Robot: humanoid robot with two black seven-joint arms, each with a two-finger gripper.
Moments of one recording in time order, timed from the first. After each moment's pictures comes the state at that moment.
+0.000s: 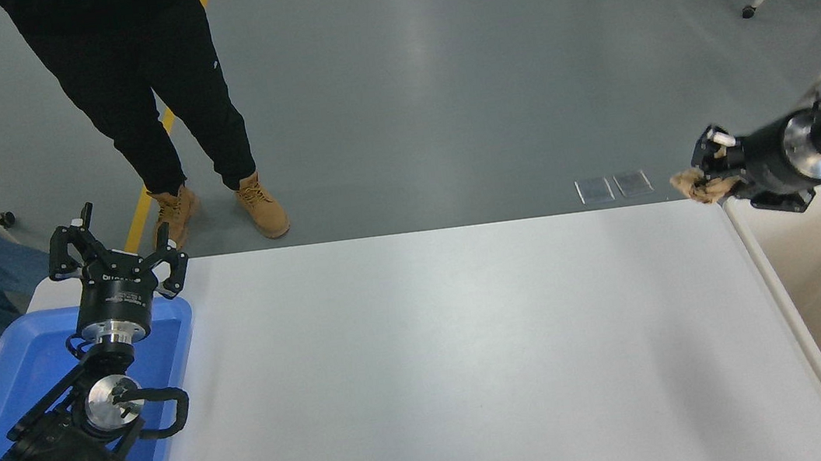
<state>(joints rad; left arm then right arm) -0.61 0.21 -0.90 -0.40 -0.07 -0.54 -0.54 1.96 -0.69 -1.00 1.27 0.12 0.20 -0.27</state>
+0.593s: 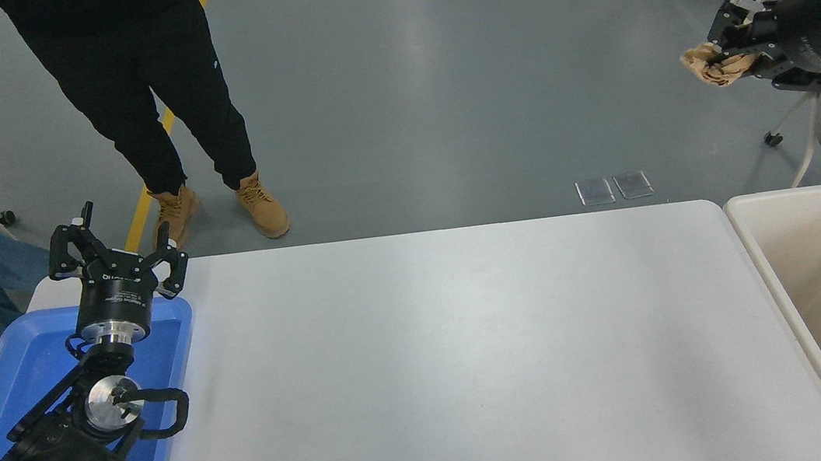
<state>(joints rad) -0.61 0.21 -0.90 -0.40 -0.07 -0.54 -0.54 2.03 -0.71 -1.07 1.18 0.12 0.19 -0.27</state>
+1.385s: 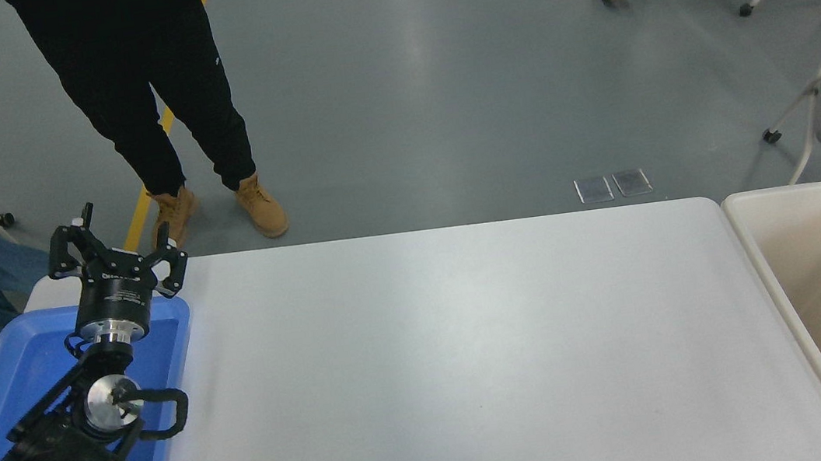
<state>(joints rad) -0.61 0.21 -0.90 -0.40 -0.07 -0.54 -0.54 1.02 -0.59 -0.71 0.42 0.23 -0.15 -0.26</state>
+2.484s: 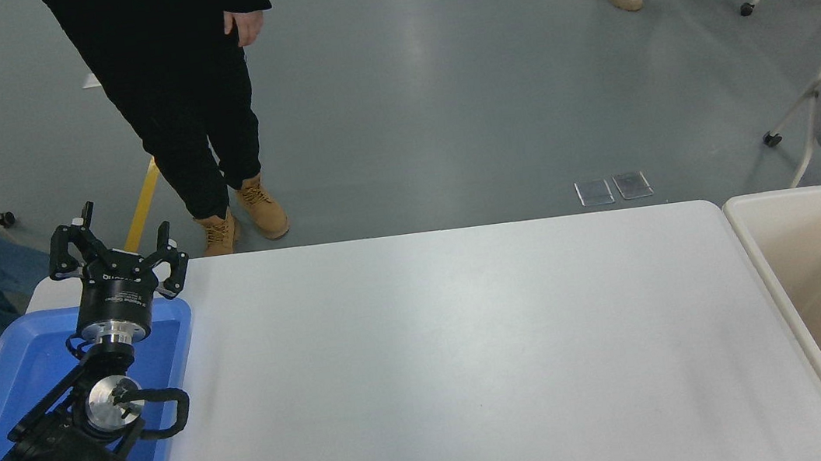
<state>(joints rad) -0.61 0.21 -0.90 -0.40 -0.07 -0.54 -0.54 1.00 -0.44 -0.86 0.36 0.23 -0.20 -0.26</state>
